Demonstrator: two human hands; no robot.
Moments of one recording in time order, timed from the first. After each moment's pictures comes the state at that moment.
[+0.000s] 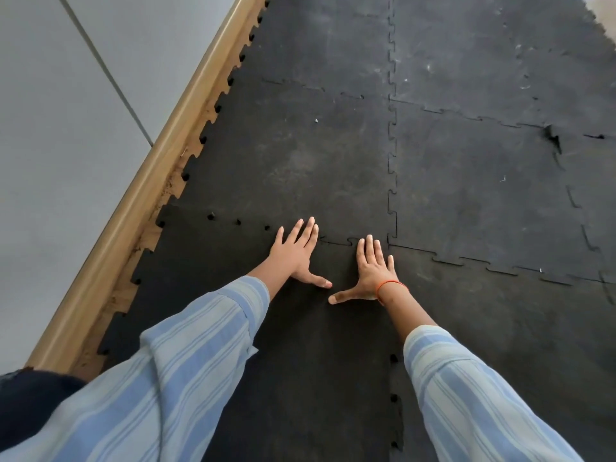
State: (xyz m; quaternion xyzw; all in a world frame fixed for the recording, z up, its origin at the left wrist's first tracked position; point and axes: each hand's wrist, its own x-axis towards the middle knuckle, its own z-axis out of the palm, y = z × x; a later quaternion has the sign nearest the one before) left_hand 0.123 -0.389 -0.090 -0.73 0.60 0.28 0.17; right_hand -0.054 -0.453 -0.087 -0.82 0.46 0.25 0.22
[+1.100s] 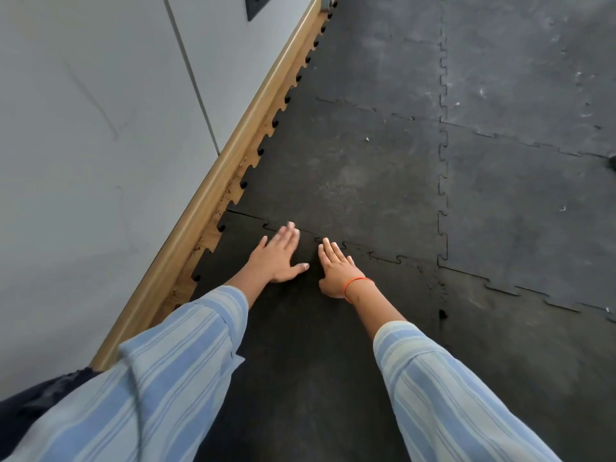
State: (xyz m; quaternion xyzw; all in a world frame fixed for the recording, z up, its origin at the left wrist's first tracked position) left_hand 0.228 -0.306 -0.093 -0.81 0.52 0.27 0.08; right_hand 0.077 -0.391 -0.078 -0.89 0.31 0.25 0.24
